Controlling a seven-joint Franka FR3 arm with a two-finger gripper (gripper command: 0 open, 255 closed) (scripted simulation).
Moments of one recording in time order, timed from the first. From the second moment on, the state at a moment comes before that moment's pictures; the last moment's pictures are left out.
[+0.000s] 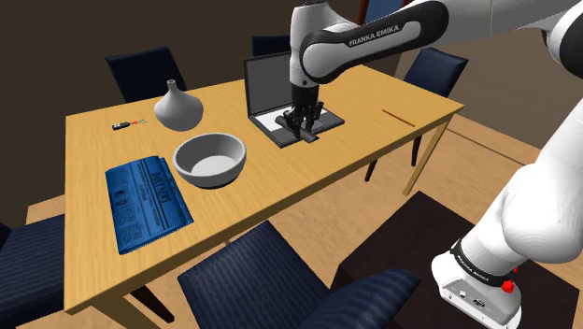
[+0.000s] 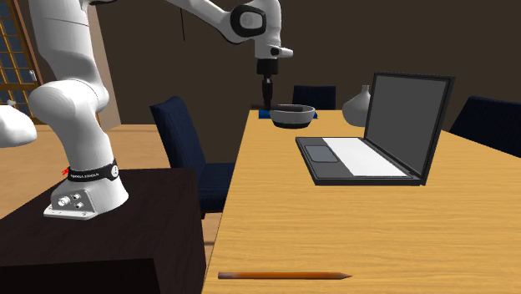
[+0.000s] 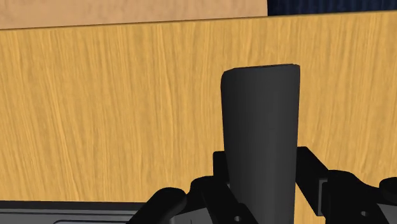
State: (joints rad) arm 0.17 0.09 0.11 -1.93 -0.04 2.00 0.33
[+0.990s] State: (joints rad) arm 0.17 0.17 0.11 -2.04 -0.05 2.19 0.34
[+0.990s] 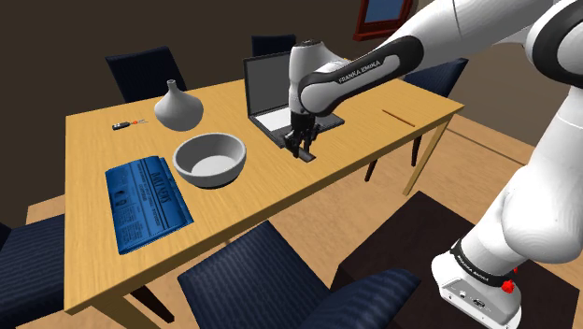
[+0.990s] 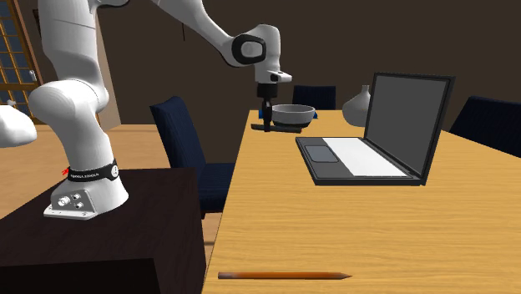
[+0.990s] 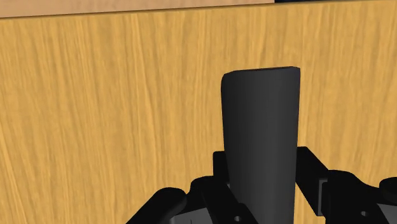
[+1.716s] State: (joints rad) arm 0.17 0.22 0.11 -2.07 -0.06 2.28 0.35
